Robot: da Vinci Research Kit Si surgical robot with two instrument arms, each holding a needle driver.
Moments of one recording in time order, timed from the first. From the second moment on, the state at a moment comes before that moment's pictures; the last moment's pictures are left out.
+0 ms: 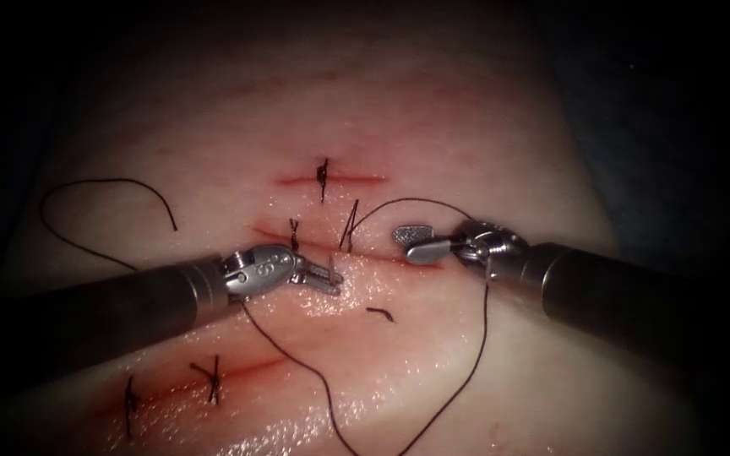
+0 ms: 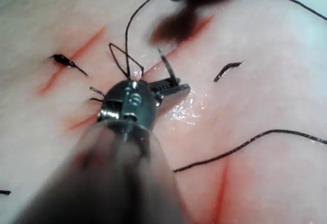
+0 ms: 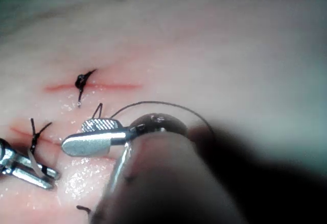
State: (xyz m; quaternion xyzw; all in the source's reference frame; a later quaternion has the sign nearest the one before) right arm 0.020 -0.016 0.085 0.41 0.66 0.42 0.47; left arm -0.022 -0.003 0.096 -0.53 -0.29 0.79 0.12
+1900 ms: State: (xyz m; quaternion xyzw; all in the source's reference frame) right arm 0.030 -0.021 0.085 0.05 0.57 0.21 0.79; left arm -0.019 -0.007 0.070 -0.62 -0.18 0.76 0.04
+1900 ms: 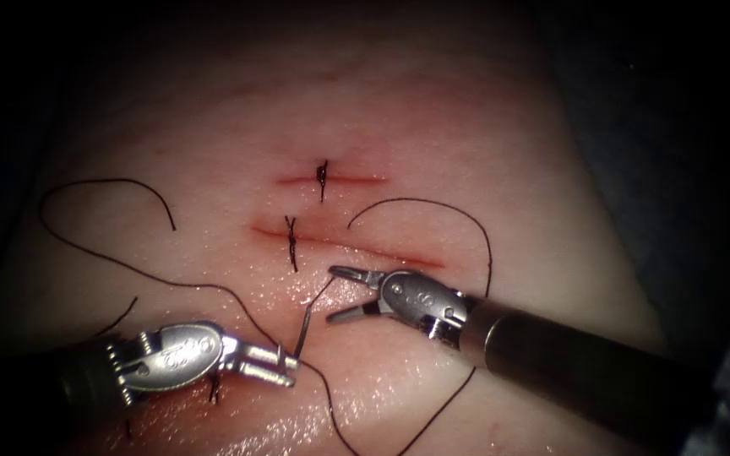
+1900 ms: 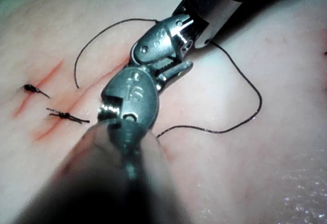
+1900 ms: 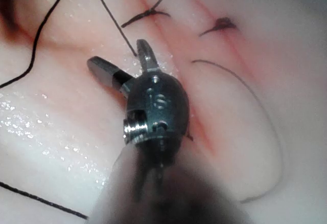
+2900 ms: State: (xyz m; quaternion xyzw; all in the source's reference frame) right arm 0.028 -0.027 0.083 0.15 0.54 0.20 0.81; left arm -0.018 -0.011 0.072 -0.62 -0.10 0.77 0.04
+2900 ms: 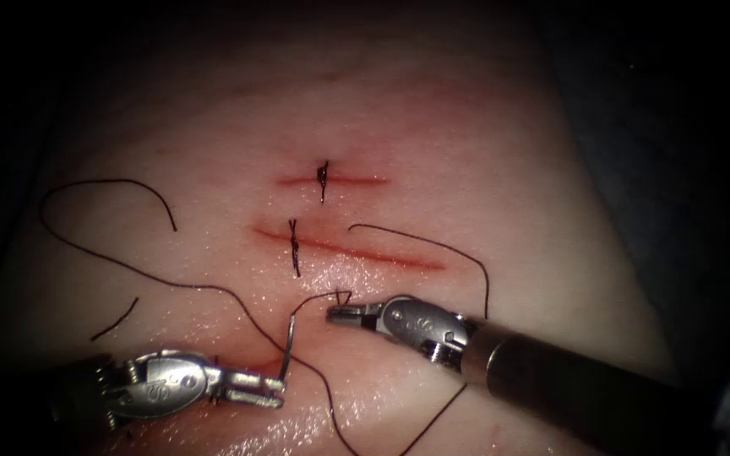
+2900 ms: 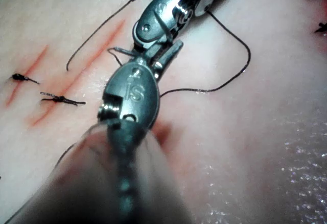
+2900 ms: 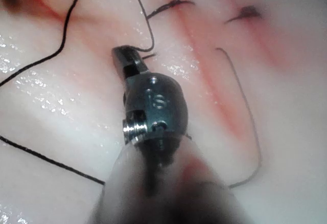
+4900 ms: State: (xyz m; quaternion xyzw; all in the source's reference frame) right arm 0.031 -0.021 0.087 0.01 0.50 0.03 0.86; left arm -0.004 -0.006 0.066 -0.58 0.07 0.80 0.15
